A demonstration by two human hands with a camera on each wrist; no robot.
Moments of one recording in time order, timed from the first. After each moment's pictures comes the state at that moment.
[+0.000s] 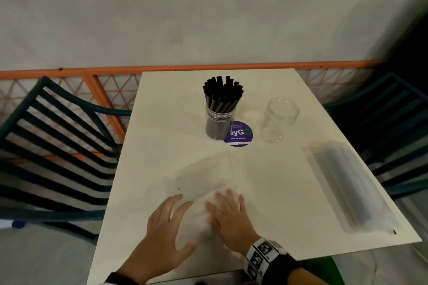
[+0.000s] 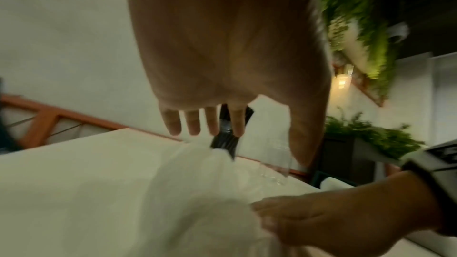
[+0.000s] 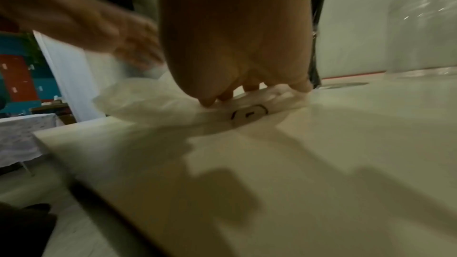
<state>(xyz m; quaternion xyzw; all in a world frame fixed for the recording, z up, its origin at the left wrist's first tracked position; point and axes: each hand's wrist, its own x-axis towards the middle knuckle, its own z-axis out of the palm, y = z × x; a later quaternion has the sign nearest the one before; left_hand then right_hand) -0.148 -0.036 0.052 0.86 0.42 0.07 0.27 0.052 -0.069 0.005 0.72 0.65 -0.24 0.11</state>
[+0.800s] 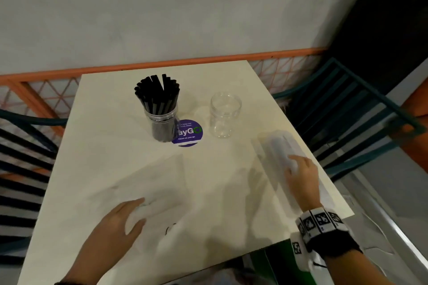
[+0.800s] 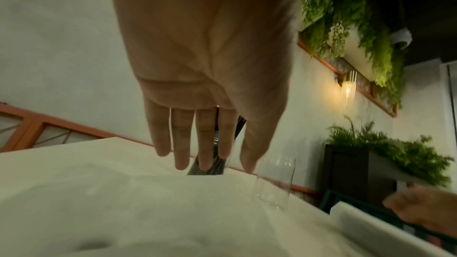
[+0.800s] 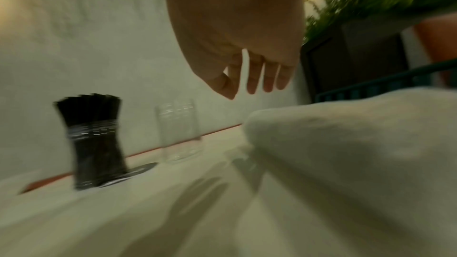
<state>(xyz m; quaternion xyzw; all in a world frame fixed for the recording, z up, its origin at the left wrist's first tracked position) -0.082 -0.029 0.089 0.82 0.50 0.07 0.28 0.312 -0.137 0.058 0.90 0.35 -0.03 -0.27</state>
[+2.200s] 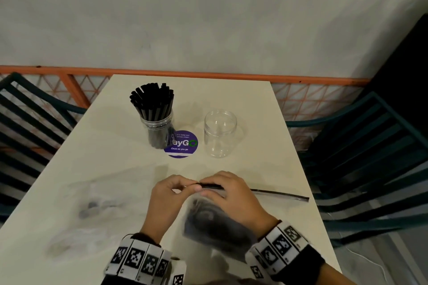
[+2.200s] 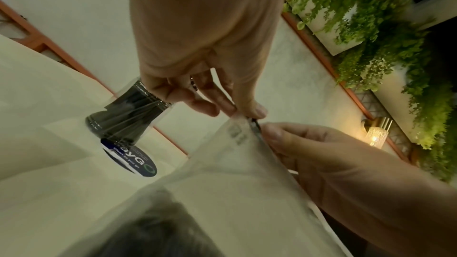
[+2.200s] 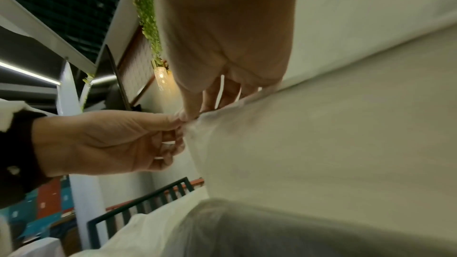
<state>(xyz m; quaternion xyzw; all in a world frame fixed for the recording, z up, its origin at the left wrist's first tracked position) 0.131 -0.047 0.094 0.58 0.53 0.41 0.47 0.295 -0.075 0.098 0.57 0.71 -0.27 -0.31</state>
